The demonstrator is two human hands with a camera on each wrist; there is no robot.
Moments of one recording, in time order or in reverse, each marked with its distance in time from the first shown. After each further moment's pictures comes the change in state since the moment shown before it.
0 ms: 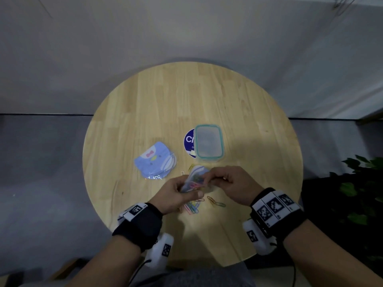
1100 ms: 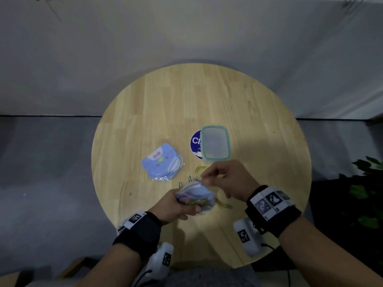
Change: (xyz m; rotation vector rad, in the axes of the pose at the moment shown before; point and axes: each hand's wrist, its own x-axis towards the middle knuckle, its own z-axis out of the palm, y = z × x) left_hand -0.014 -0.025 -0.012 -0.112 -0.033 -0.205; right_hand 0.013 -0.029 0.009 0.244 0.073 0.170
